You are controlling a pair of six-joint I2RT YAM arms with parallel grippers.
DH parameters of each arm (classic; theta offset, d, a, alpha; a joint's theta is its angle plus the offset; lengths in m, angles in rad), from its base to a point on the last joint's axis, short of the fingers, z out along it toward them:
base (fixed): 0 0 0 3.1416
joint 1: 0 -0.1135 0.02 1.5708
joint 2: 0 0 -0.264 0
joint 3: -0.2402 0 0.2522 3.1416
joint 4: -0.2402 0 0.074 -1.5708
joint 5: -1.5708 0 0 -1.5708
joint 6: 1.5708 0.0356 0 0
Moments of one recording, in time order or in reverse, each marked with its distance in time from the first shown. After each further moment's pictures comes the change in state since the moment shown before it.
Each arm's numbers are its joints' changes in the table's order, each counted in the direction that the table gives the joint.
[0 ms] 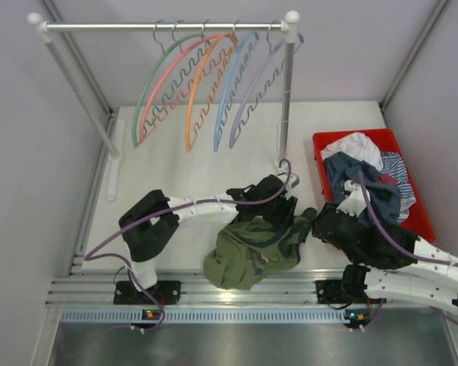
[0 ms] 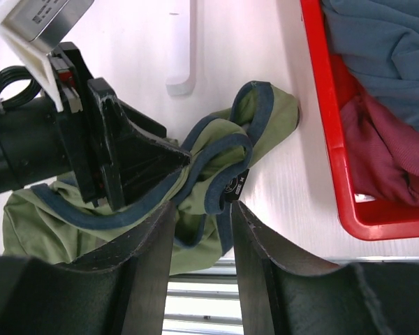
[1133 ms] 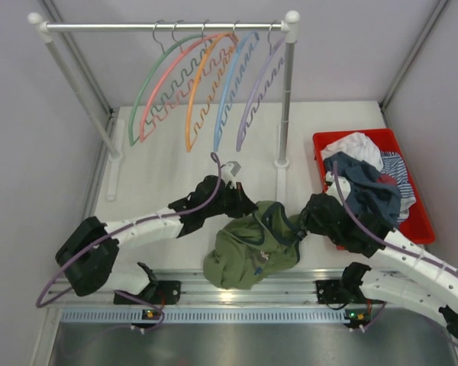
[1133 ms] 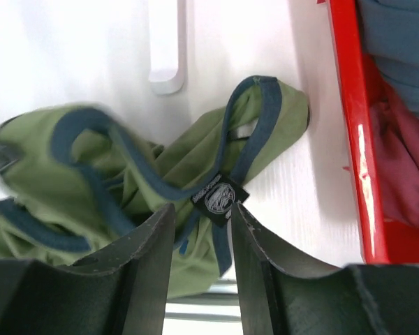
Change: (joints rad) left arm -0.227 -0.414 0.493 0.330 -0.113 -0.262; right arm 0.246 0.105 0.091 0.235 0.209 -0.223
